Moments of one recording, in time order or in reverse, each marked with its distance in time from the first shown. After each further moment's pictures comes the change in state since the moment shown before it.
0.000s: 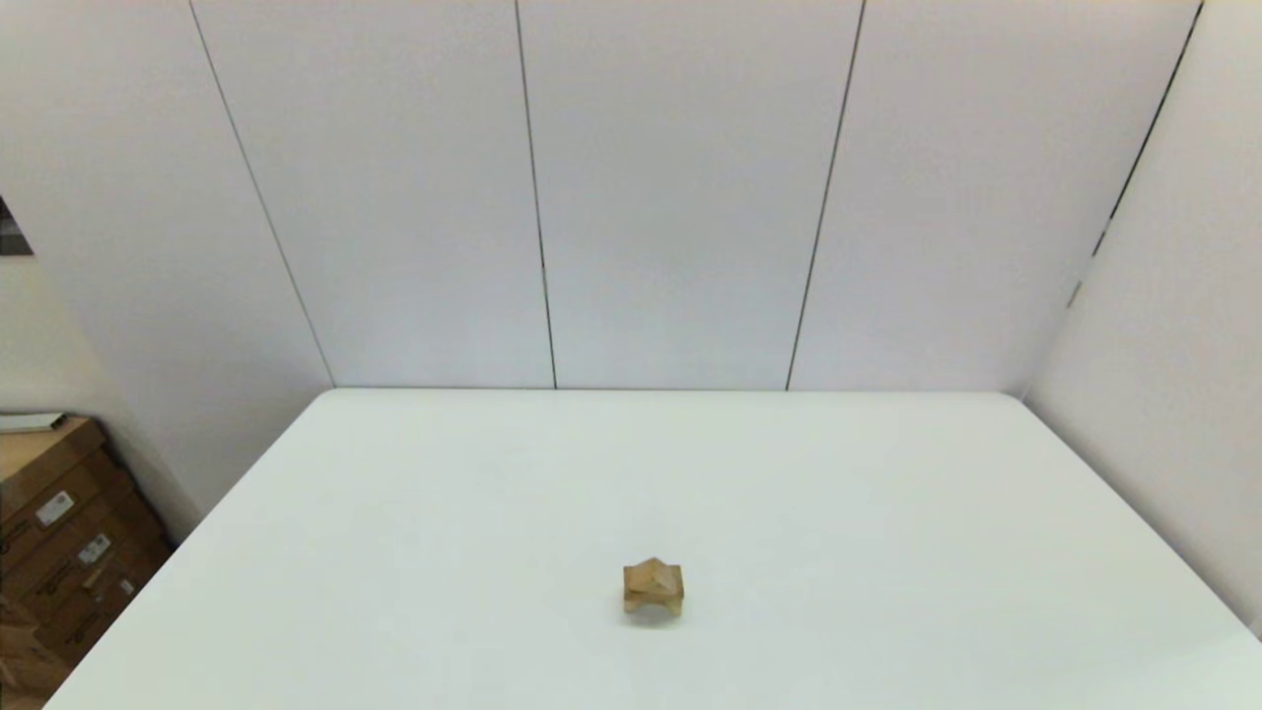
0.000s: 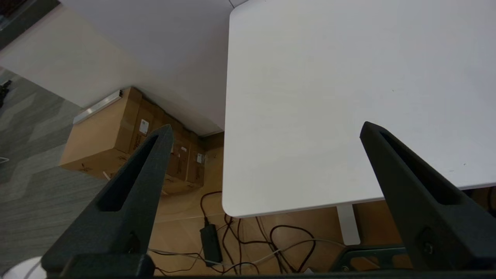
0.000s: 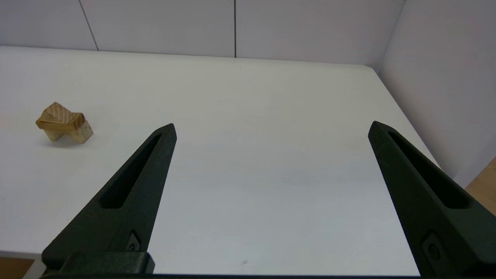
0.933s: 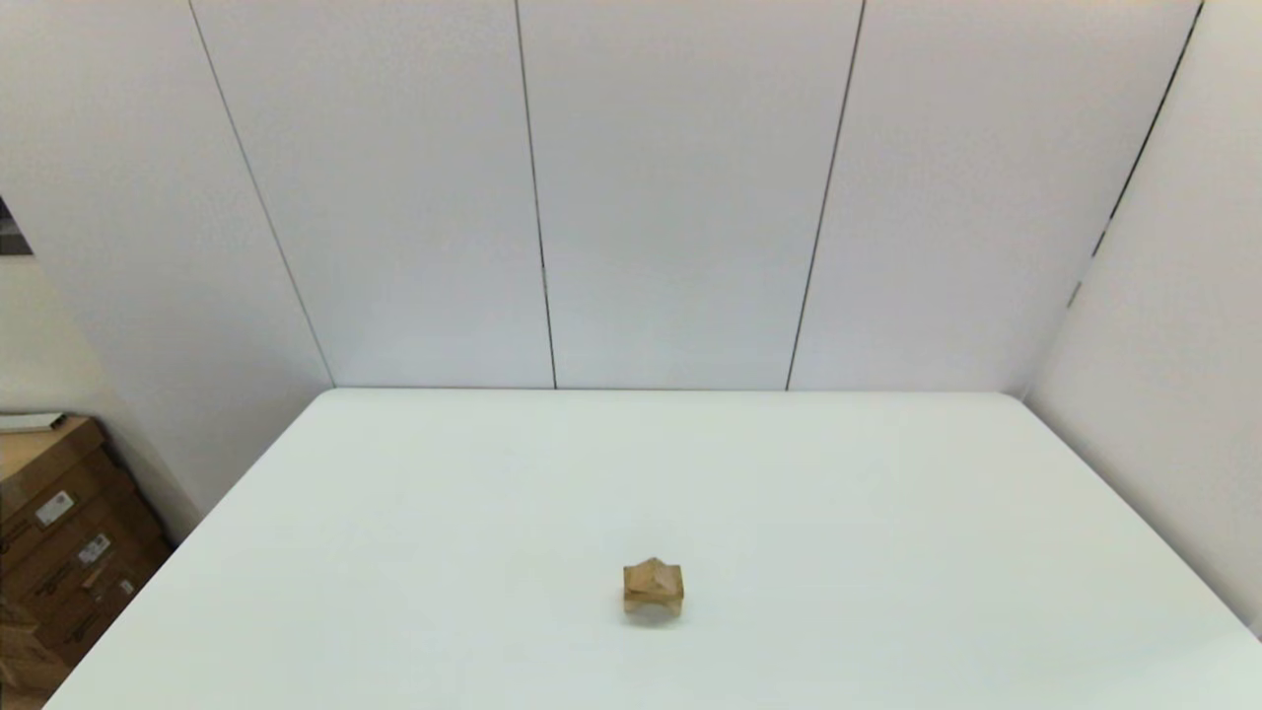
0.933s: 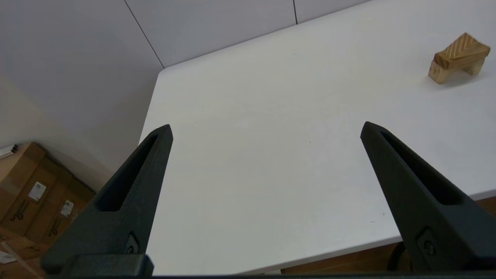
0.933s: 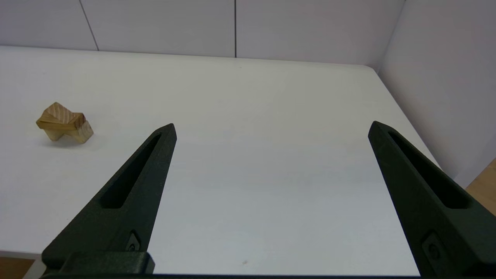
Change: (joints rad) left arm 0.016 -0.320 0.550 -0.465 -0.275 -0.178; right arm 0.000 0.000 0.000 0.000 0.000 0.000
